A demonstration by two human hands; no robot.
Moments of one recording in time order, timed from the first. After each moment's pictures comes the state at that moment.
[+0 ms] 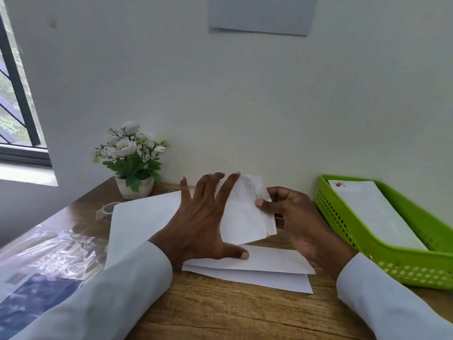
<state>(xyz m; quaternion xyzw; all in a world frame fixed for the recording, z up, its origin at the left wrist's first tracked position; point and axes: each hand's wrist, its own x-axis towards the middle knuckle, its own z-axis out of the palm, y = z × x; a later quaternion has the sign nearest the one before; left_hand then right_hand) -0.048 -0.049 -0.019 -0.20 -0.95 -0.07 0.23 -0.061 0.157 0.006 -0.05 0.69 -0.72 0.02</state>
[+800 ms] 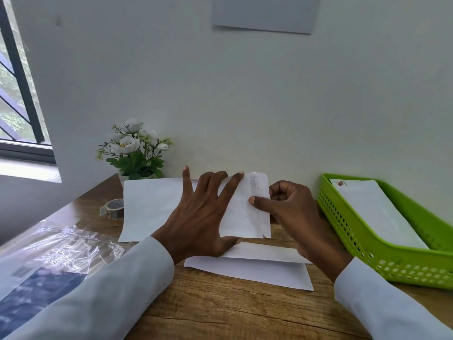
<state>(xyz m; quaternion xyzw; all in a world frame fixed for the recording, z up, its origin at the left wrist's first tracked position) -0.050 -0.052 -0.023 -0.22 -0.91 0.03 0.34 -0.051 0.145 0.007 -0.09 0.80 -0.57 -0.14</state>
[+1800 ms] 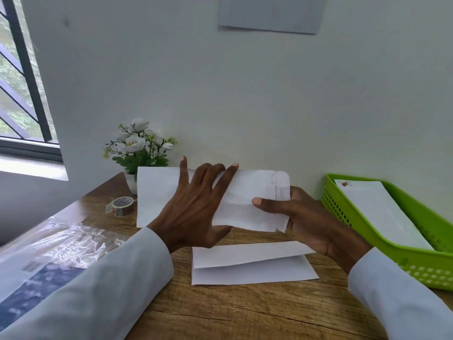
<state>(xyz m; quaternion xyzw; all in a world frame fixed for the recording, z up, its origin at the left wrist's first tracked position) -0.047 -0.069 -0.012 -0.22 -0.90 0.07 0.36 -0.051 0.159 0.019 -0.16 0.70 -0.68 0.13</state>
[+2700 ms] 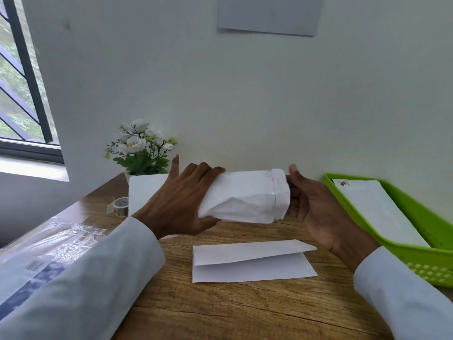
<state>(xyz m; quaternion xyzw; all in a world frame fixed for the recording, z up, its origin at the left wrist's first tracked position) -0.055 -0.096 -0.002 -0.25 -0.90 0.04 0.35 -0.058 0.175 0.022 -0.11 0.63 -0.77 0.03</state>
